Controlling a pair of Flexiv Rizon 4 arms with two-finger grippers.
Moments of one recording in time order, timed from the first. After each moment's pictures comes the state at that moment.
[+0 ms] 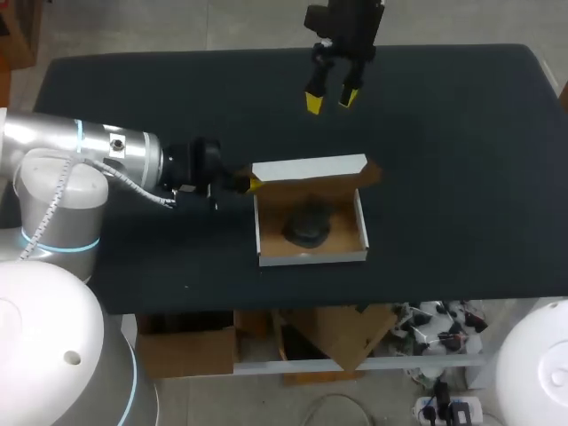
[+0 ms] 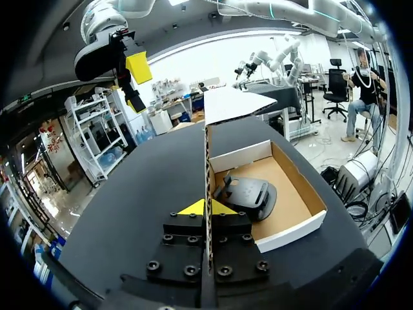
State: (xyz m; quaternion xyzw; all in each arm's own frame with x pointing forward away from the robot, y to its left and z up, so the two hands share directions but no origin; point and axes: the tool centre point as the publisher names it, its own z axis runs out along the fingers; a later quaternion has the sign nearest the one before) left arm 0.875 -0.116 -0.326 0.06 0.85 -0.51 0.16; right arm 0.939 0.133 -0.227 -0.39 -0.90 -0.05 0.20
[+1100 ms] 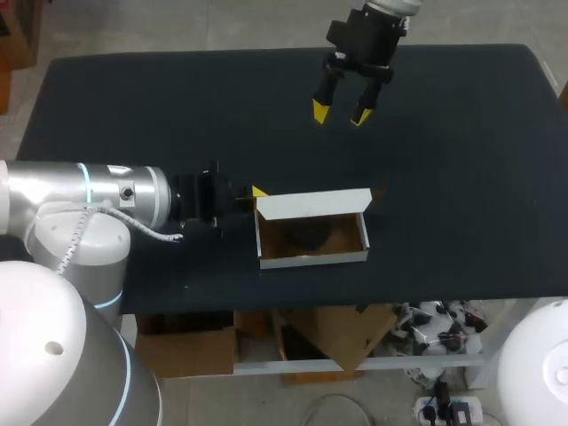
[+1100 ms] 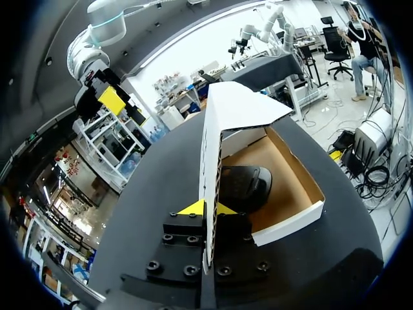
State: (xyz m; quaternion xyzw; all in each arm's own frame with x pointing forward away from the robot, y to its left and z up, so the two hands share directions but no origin) left arm 0.847 -0.118 -0.337 0.10 0.85 -0.45 0.27; right arm 0.926 0.120 -0.245 -0.49 -0.84 -0.06 0.23
